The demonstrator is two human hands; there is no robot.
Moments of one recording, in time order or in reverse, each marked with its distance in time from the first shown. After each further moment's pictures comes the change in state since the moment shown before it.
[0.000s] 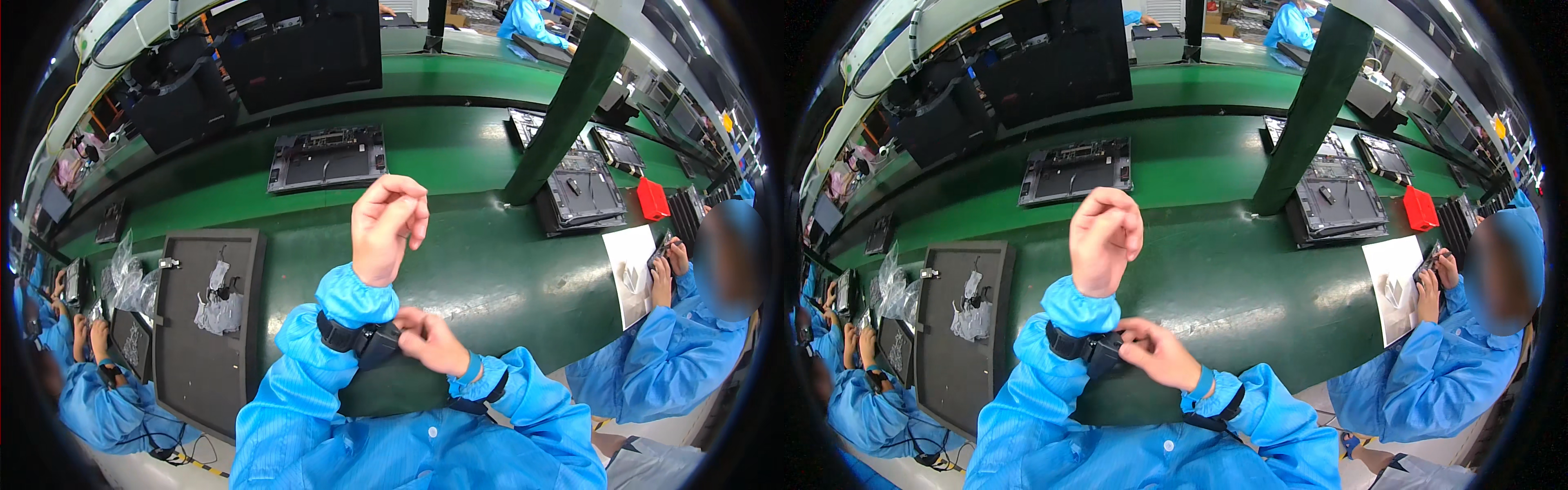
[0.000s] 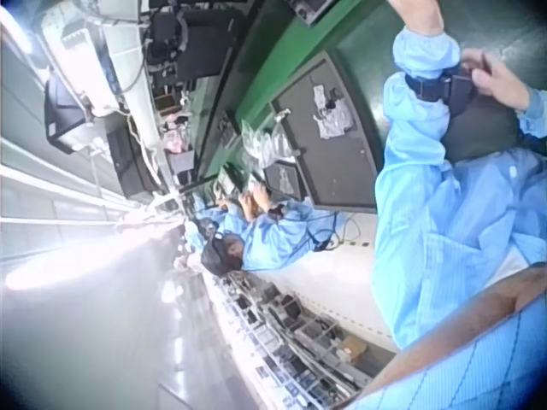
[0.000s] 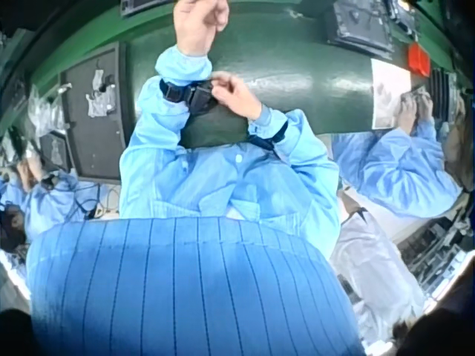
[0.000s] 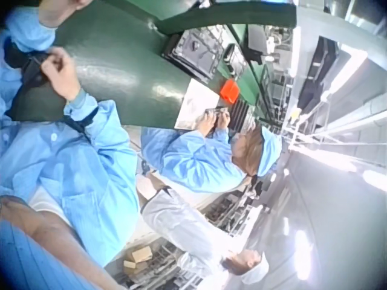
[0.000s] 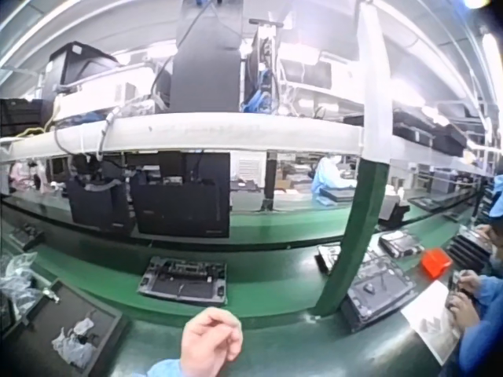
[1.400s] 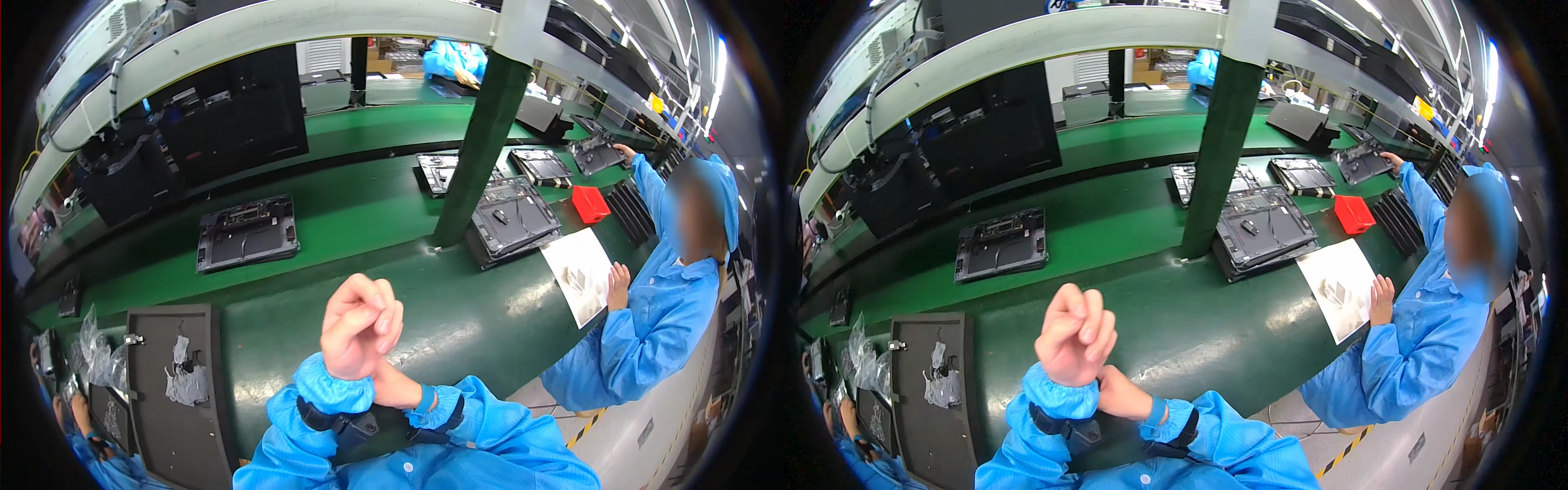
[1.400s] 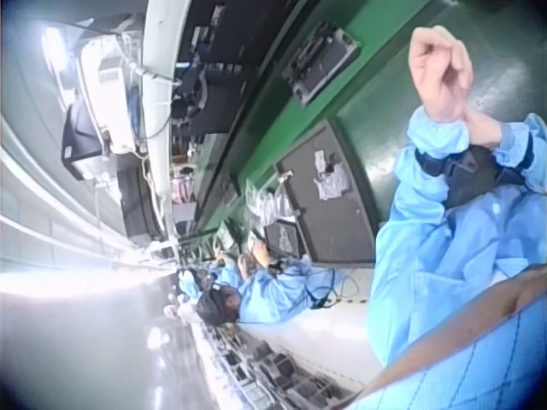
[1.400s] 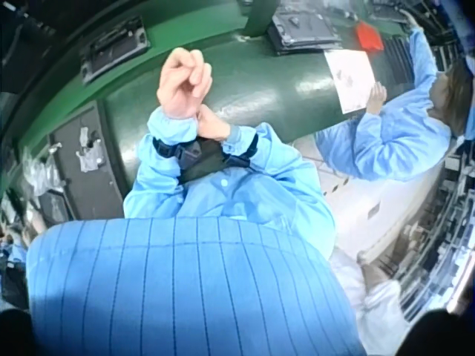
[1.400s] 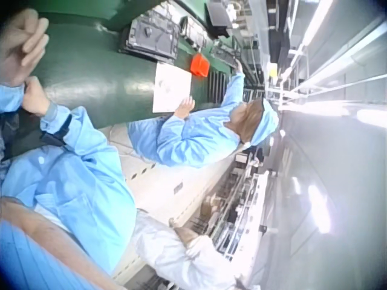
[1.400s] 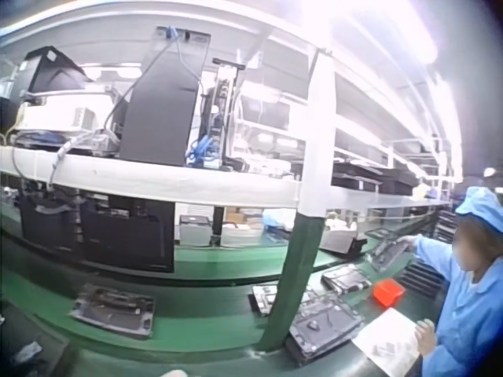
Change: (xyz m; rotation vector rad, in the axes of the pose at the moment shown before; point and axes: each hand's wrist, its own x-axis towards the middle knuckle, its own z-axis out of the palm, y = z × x) left_hand -0.033 0.007 0.050 -0.503 -0.259 -0.112; right_hand 0.016 0.005 0.000 -0.145 0.011 -0.122
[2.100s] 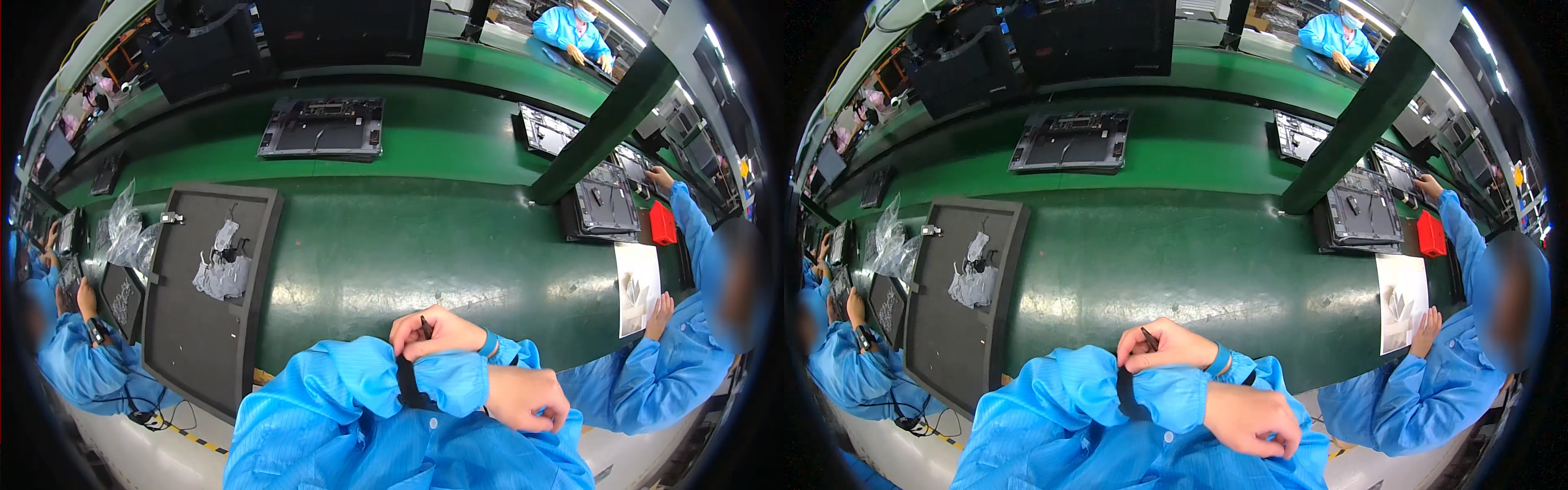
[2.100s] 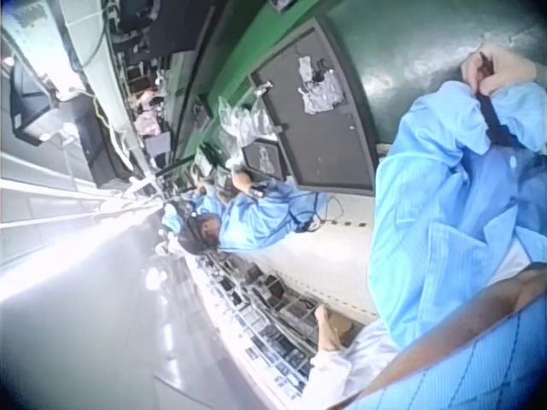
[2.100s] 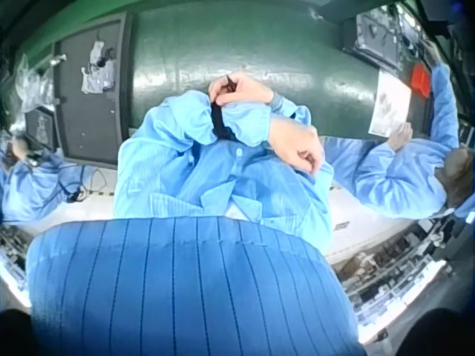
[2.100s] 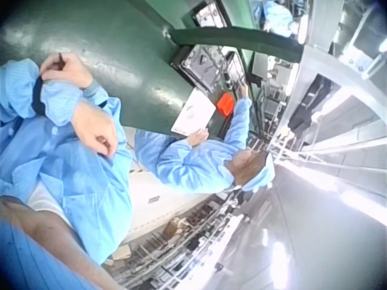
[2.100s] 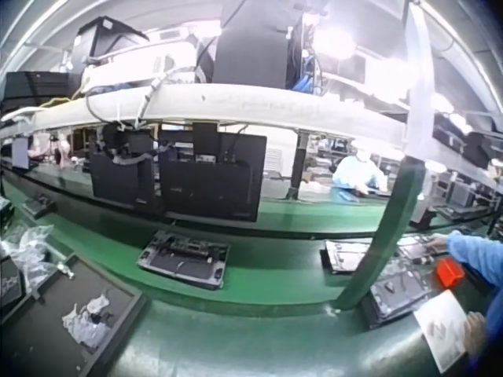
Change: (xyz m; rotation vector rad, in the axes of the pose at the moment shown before) left_hand -0.064 -0.101 0.048 0.516 -0.821 -0.351; right_hand 0.009 -0.026 -0.010 0.149 -0.652 0.341
